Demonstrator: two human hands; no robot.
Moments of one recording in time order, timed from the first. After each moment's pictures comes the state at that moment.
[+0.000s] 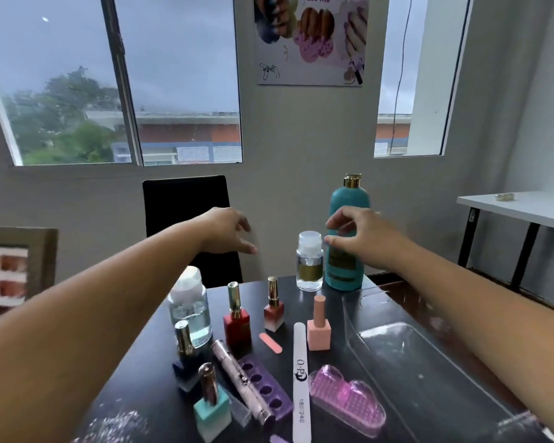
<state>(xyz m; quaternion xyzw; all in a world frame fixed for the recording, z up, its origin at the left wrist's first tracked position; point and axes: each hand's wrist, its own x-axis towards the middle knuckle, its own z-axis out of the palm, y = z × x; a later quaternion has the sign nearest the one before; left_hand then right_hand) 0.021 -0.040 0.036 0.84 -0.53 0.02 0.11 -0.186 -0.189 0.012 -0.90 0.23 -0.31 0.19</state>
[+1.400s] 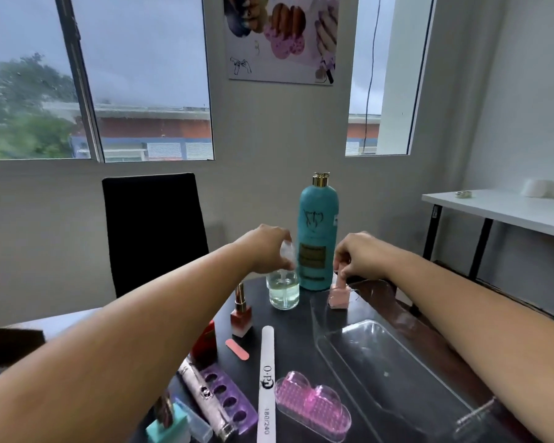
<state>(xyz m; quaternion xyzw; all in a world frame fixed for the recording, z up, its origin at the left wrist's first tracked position) -0.034 -0.131 -0.010 0.78 -0.61 0.03 0.13 -0.209 -0.246 -0.013 -0.93 0.33 -0.07 0.11</state>
